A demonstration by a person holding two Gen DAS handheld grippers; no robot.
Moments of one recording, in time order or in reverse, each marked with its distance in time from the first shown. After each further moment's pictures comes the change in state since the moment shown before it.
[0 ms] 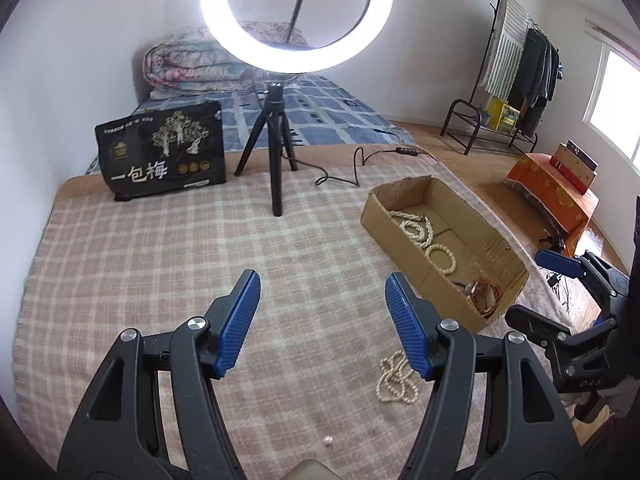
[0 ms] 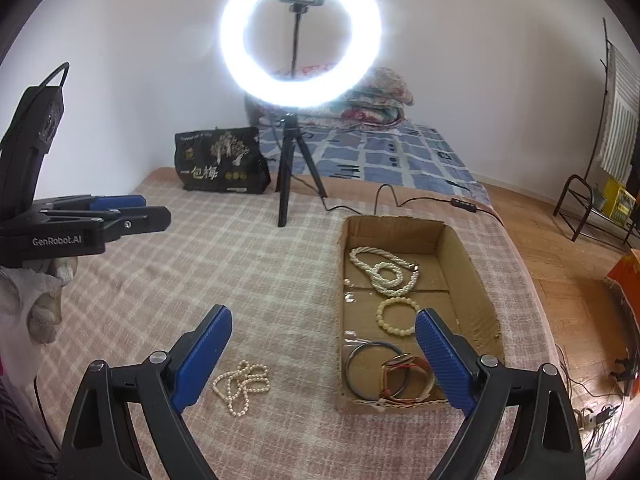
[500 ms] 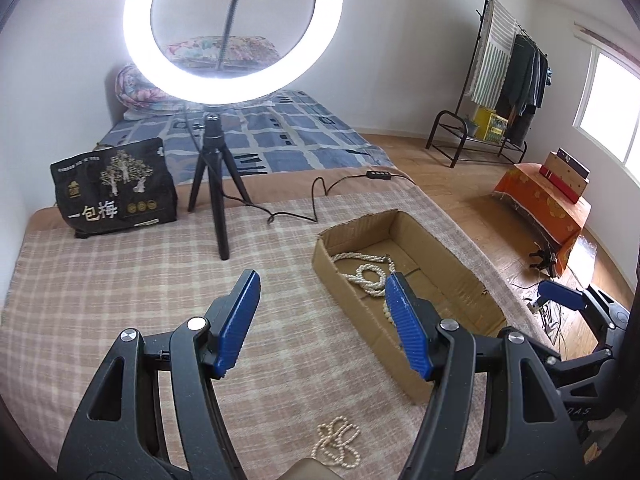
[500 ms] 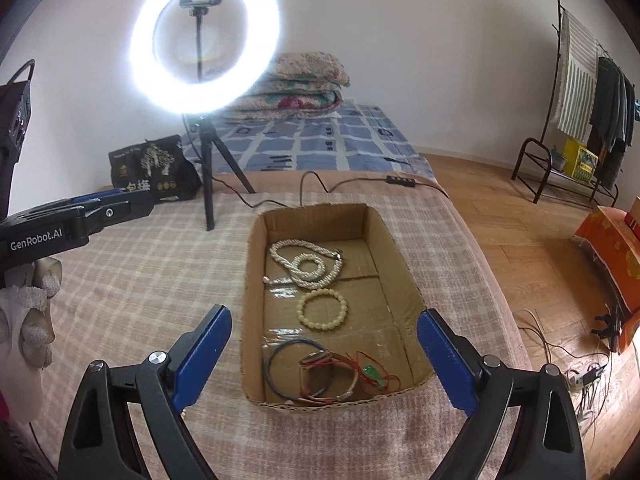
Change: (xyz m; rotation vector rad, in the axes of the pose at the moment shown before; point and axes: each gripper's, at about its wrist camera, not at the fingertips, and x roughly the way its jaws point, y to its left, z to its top) left arm 0.038 -0.064 0.045 0.017 -0.052 -0.035; right arm -0.006 -0.070 0.006 0.149 0.006 -0.130
